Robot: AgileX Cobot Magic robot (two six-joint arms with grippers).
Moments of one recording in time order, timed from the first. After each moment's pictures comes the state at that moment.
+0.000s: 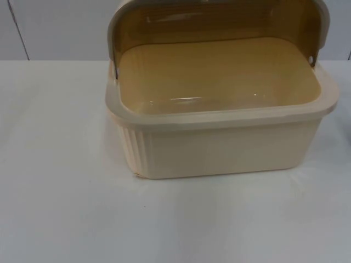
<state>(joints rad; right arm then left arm) -0.05 1.88 -0.98 -0.21 0.30 0.77 -0.08 1.09 -1.03 0.02 0.44 -0.03</state>
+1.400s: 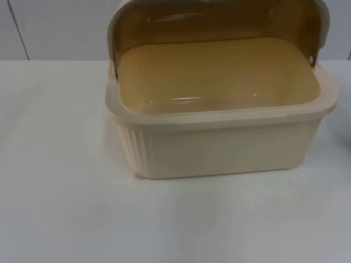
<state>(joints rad) 0.03 1.85 -1.05 -0.38 0.48 0.86 -0.08 1.09 -1.03 0.03 0.44 -0.03</state>
